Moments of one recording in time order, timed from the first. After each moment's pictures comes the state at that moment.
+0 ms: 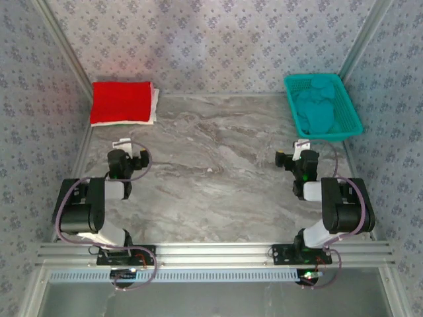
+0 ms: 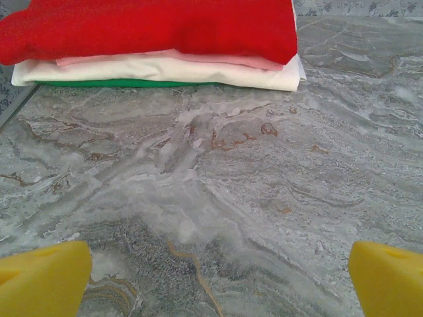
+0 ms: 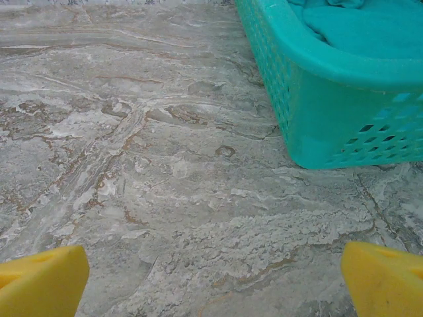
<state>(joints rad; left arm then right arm) 0.02 1.53 0.40 0.73 -0.06 -0.03 -0.04 1.52 0.37 0.72 0.01 -0.03</state>
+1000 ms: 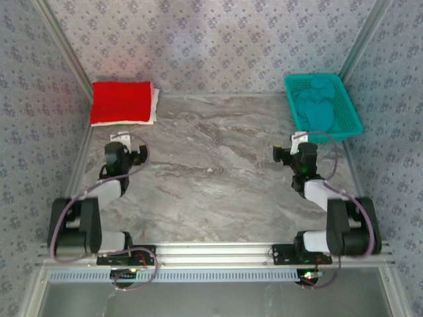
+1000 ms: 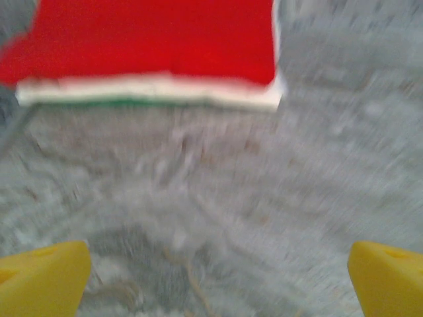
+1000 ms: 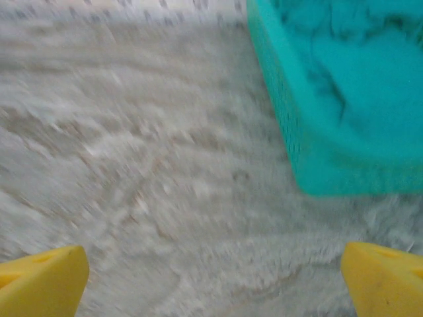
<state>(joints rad) -0.02 1.28 0.53 0.35 -0.06 -0.05 0.05 1.27 0.50 0.37 0.07 -0.04</state>
